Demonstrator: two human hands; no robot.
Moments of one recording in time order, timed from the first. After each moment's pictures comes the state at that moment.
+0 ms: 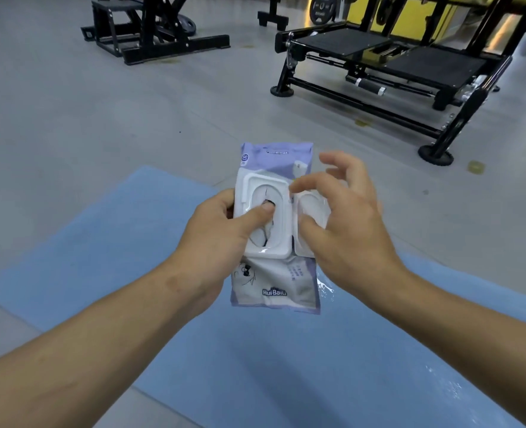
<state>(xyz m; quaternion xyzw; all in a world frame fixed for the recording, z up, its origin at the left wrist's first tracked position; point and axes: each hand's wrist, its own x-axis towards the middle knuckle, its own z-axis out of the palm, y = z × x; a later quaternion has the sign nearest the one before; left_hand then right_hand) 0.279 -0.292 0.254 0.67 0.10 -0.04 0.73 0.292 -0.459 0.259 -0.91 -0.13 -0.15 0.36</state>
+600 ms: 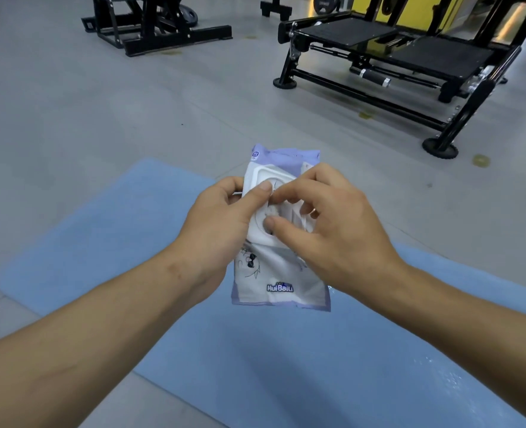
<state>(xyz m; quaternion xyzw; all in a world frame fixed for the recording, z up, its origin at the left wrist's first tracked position) 0.279 -0.293 0.253 0.67 0.09 -0.04 0.74 0.287 -0.455 0.255 -0.90 -0.21 -0.13 0.36</state>
